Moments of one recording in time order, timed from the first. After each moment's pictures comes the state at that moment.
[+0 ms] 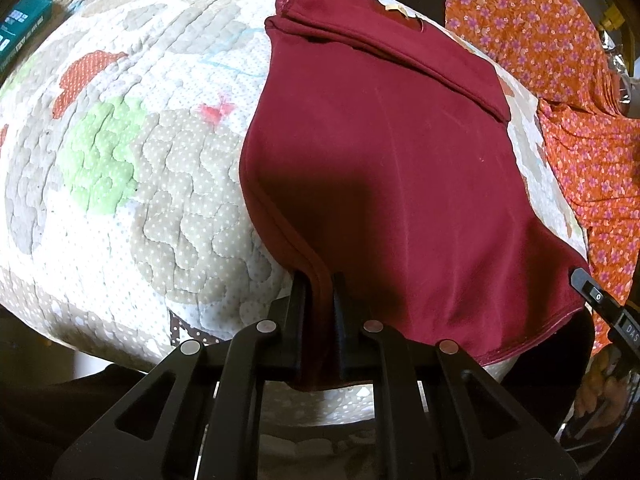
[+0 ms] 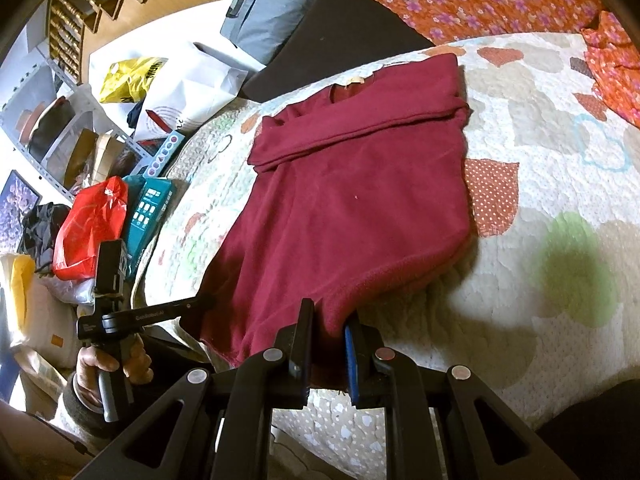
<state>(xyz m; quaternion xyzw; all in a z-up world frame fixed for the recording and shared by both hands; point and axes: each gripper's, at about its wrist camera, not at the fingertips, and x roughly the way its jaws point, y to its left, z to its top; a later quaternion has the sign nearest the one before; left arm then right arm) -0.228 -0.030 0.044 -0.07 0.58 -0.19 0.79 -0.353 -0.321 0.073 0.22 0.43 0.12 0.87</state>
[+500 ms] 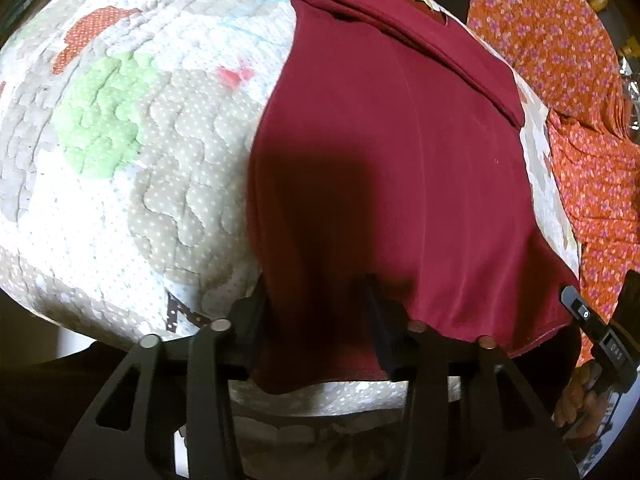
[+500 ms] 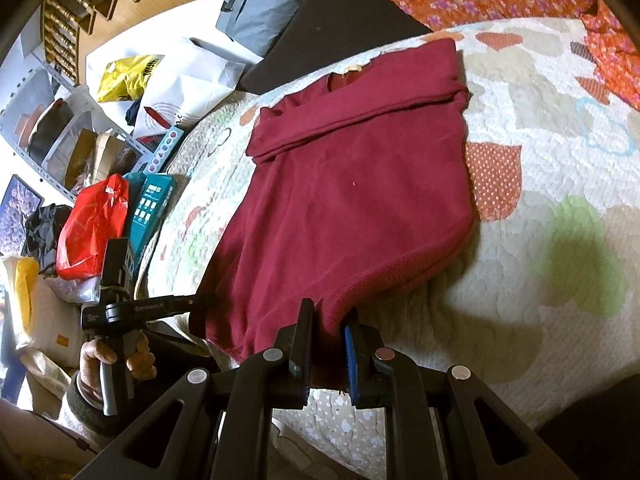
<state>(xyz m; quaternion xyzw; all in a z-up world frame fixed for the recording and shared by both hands) -0.222 -0.018 0.029 -0.10 0.61 -0.18 0.76 -0.350 -0.319 0.061 0.24 0.44 0.12 0.86</state>
